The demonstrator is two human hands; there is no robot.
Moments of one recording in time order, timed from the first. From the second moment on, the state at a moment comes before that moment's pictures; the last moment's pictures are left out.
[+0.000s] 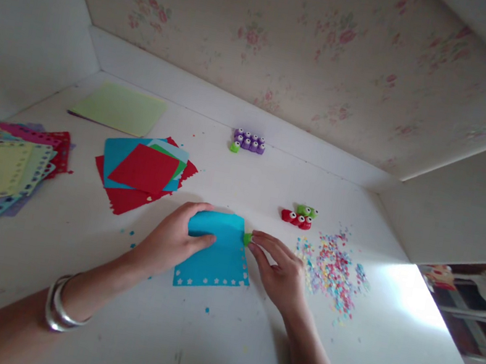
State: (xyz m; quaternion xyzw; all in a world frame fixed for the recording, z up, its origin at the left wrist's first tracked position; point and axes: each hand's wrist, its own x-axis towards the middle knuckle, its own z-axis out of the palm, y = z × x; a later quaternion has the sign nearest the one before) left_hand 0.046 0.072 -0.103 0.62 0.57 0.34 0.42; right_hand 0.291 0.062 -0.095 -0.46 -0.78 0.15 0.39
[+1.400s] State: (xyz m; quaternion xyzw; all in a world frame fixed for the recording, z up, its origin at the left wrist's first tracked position) left_hand 0.055 0.051 -0.099 0.78 0.53 0.31 0.10; right_hand 0.299 0.063 -0.096 -0.40 -0.83 0.19 0.34
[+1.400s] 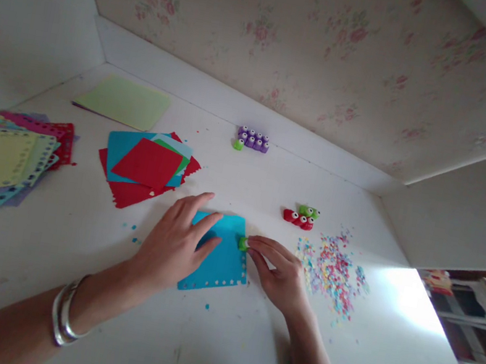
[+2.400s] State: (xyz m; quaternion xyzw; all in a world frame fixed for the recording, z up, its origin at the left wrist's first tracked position) left_hand 0.060 0.045 -0.110 0.85 0.47 0.21 0.14; right_hand 0.299 0.061 -0.101 -0.39 -0.85 0.12 0.32
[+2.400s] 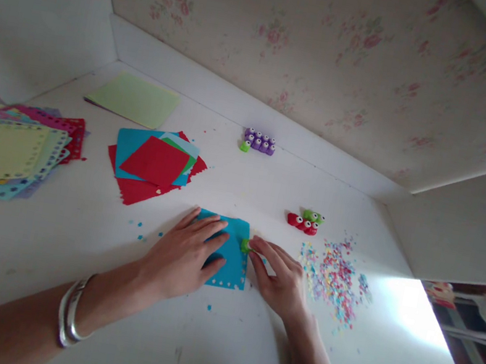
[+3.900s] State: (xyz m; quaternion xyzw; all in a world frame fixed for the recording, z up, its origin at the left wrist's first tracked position) left_hand 0.058 0.045 -0.116 0.85 0.47 0.21 0.11; right_hand 0.332 0.070 -0.079 -0.55 -0.76 0.16 0.33
